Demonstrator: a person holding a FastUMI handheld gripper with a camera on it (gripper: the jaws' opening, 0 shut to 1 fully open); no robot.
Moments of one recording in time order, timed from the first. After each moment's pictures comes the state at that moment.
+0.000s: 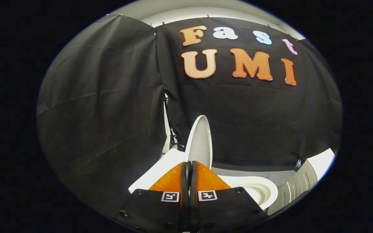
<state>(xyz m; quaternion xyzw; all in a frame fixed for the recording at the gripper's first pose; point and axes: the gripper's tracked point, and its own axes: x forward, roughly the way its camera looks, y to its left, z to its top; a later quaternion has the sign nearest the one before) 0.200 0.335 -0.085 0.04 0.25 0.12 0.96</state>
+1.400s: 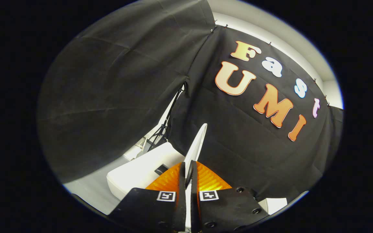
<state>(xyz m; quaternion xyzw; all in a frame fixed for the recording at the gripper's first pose) 0.193 0.427 -0.106 -0.24 0.21 0.14 0.94</state>
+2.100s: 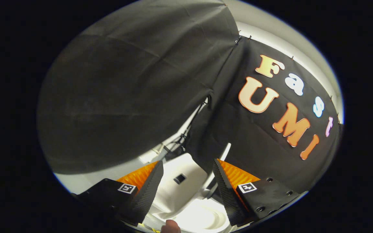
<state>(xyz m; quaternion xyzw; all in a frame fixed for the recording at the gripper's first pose) 0.157 0.503 -0.070 -0.23 0.16 0.26 0.92</state>
